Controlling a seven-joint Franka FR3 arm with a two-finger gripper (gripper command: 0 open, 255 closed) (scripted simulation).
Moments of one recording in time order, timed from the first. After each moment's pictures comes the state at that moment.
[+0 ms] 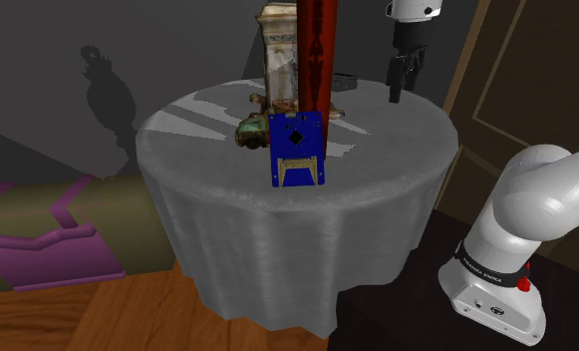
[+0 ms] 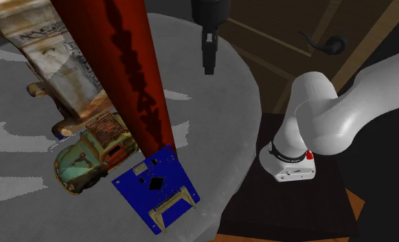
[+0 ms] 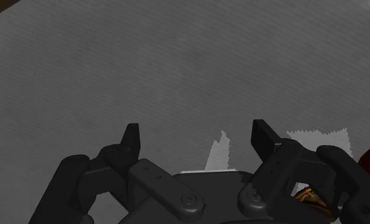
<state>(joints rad) -0.01 -0.75 -0.06 -2.33 -0.12 1.54 -0.10</state>
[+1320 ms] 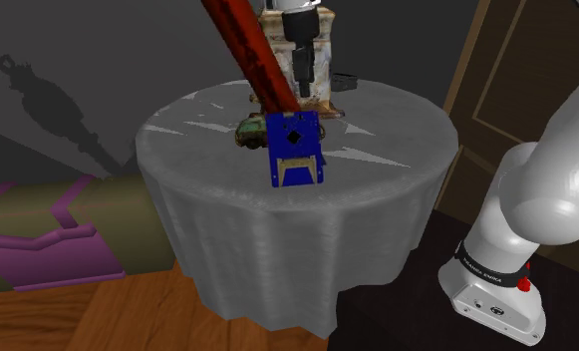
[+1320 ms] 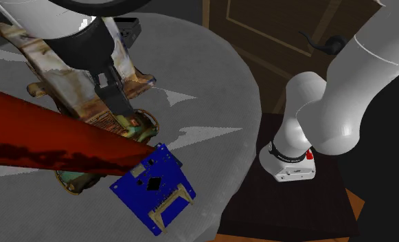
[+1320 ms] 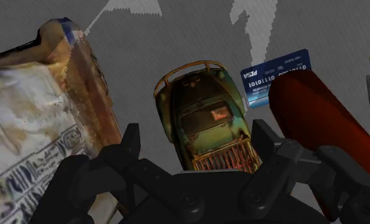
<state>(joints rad) 0.19 -0.16 0.10 -1.76 -0.10 1.52 -0.29</state>
